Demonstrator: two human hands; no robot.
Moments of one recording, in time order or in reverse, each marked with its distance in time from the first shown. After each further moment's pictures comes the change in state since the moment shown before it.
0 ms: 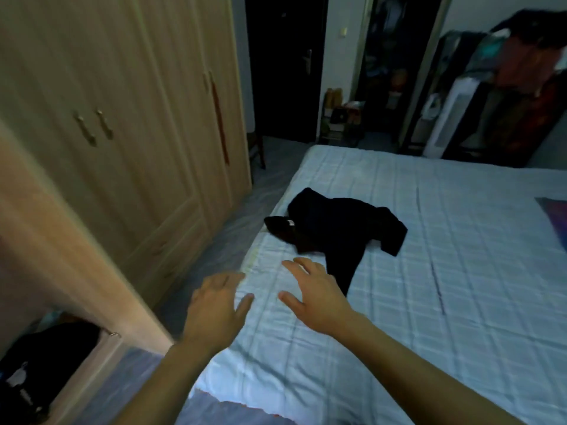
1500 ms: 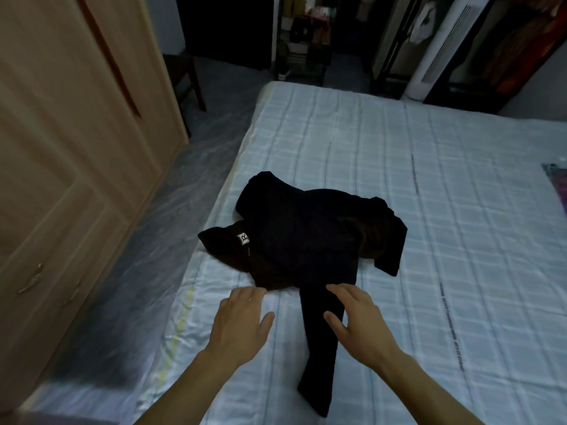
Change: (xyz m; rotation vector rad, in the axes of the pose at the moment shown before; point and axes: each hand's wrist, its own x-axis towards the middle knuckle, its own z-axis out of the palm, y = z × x) left_hand 0.380 0.017 0.259 -0.153 -0.364 0.165; right_hand 0.239 0.307 0.068 0.076 -0.112 0.485
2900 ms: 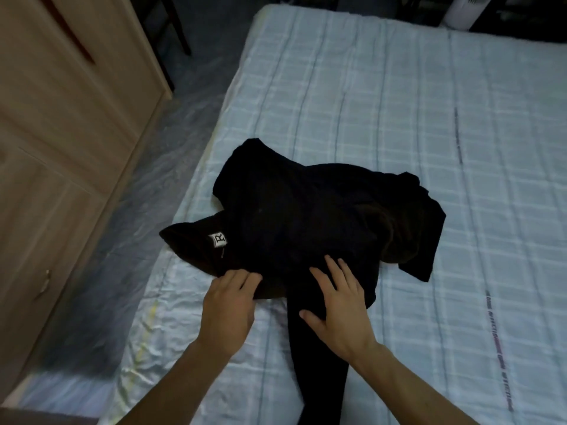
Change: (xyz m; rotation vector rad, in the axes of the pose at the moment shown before) left_hand 0.135 -0.042 0.082 0.091 0.222 0.102; right_hand 0.141 0.062 0.094 -0.082 0.029 -0.061
